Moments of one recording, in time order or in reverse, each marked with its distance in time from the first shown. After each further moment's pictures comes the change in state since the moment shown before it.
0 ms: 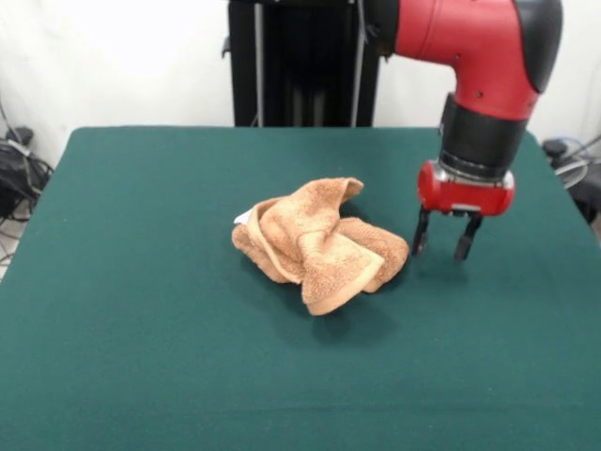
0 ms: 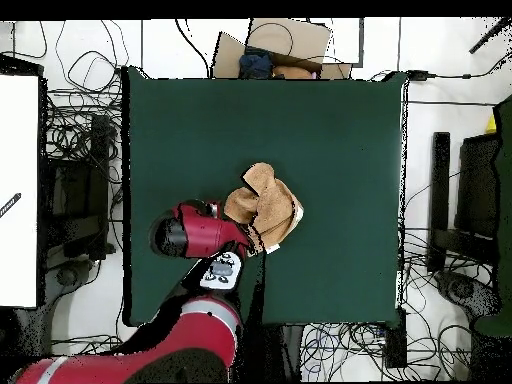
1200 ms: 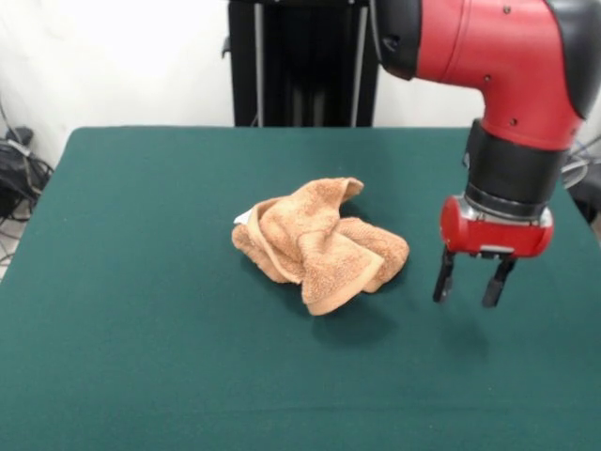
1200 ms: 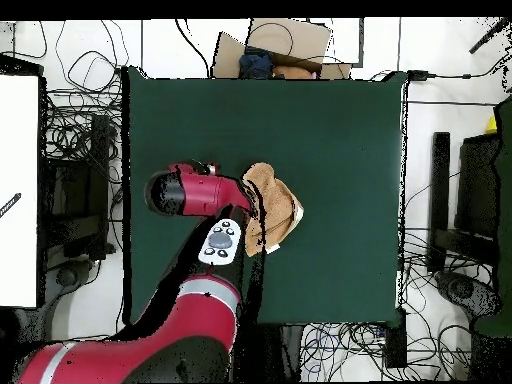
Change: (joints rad) arm -0.006 0.051 -0.026 -0.255 0.016 0.176 0.000
